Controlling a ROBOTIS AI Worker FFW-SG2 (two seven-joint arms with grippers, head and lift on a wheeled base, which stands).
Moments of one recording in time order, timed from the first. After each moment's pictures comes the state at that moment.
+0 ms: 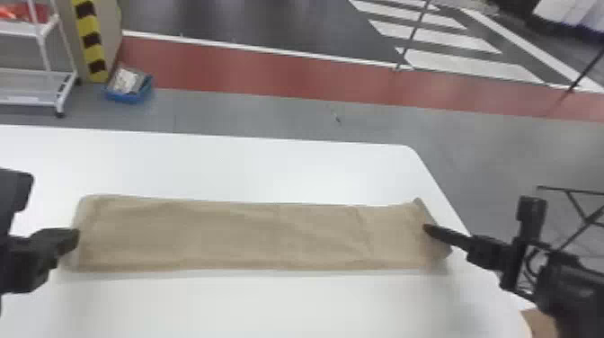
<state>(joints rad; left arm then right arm) 0.06 0.37 -0.11 -2.05 0.33 1.06 0.06 -0.02 -0.36 -0.64 -1.48 -0.06 0.78 0.90</state>
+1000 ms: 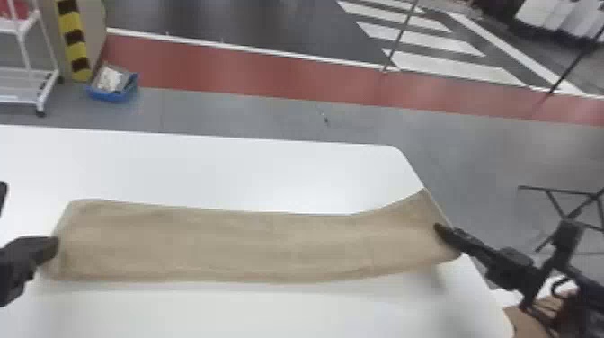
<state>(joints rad) 0.10 0.37 -0.10 -2.07 0.32 1.04 0.06 0.14 -0.34 -0.78 -1.53 -0.19 0.52 1.11</state>
